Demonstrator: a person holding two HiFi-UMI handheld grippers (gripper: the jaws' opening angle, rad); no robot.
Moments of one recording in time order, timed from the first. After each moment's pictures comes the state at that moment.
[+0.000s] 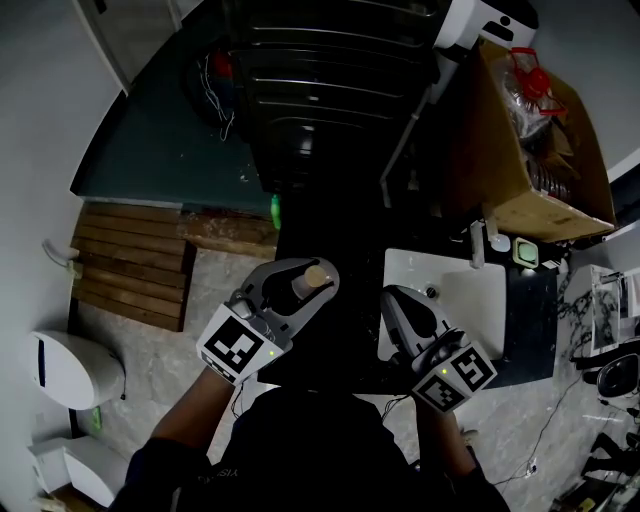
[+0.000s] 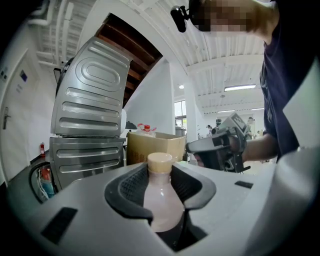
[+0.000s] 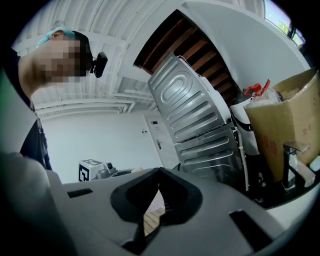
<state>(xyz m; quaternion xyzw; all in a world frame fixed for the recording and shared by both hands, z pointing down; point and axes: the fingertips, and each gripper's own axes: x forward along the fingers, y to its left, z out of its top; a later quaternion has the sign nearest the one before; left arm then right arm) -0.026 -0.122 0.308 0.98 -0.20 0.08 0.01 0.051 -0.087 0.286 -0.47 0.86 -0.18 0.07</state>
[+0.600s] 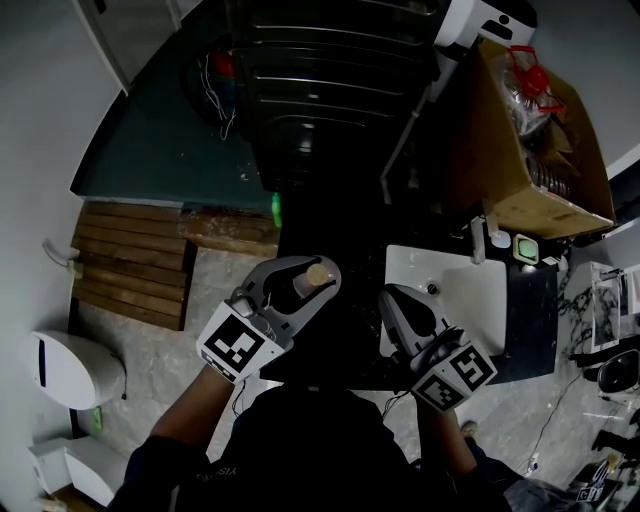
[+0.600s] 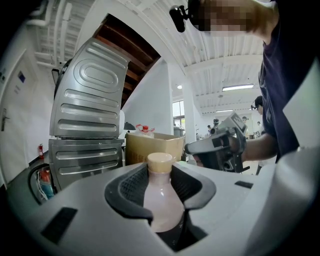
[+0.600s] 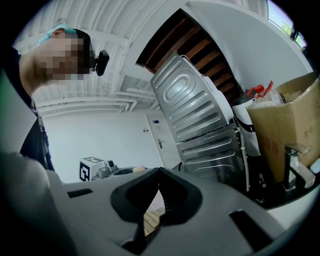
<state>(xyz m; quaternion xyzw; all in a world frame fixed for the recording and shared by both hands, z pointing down) -0.029 -0.115 0.303 0.98 -0.19 0.08 0.00 0.041 -0.081 0.283 -0.46 0.87 -0.17 0.07</state>
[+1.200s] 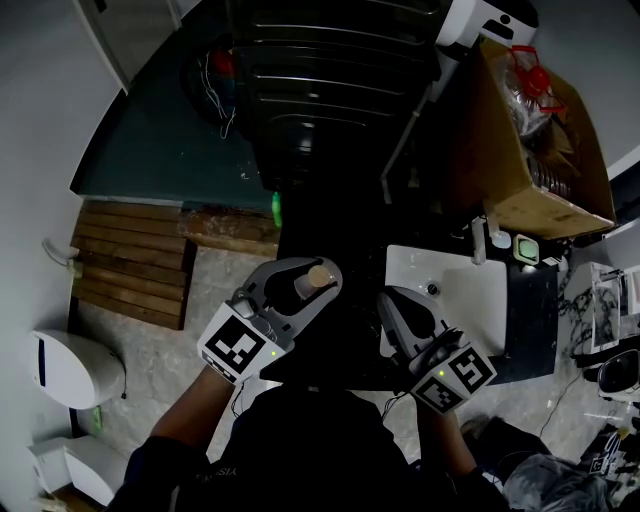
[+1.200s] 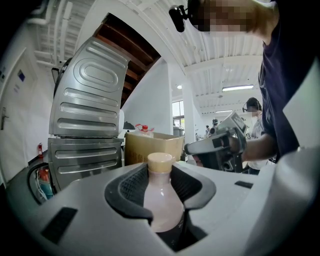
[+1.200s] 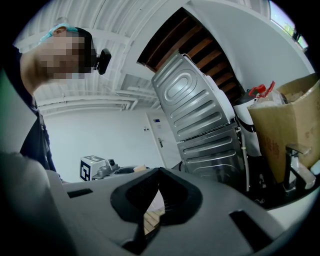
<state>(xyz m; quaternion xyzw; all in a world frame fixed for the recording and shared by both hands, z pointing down) -0.026 -0.115 0.306 0.98 -0.19 0.08 0.00 0.039 -0.081 0.286 -0.46 0.87 -0.17 0.06</state>
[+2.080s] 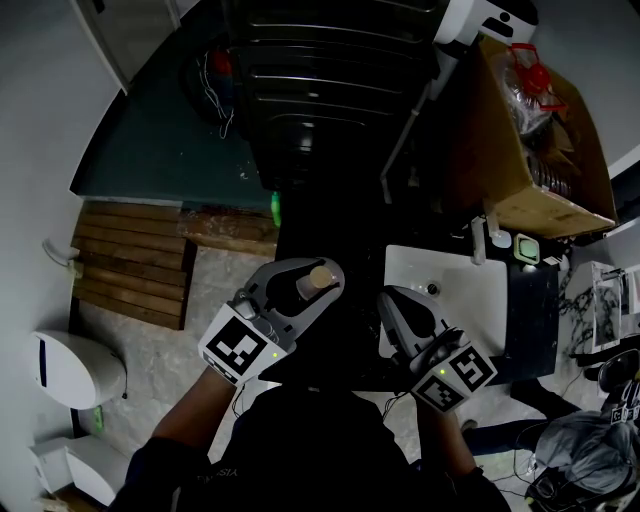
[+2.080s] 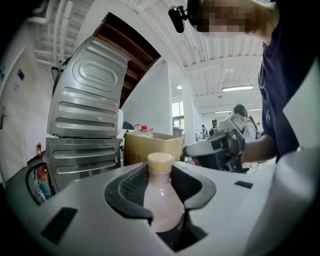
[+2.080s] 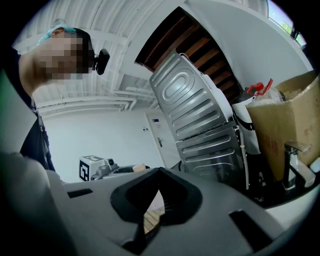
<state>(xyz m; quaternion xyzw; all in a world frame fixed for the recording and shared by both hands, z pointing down) -0.020 -0.114 0.304 0.98 -0.18 0.08 0.00 0.044 -0.083 0.289 -0.46 0.87 -0.18 0.06</state>
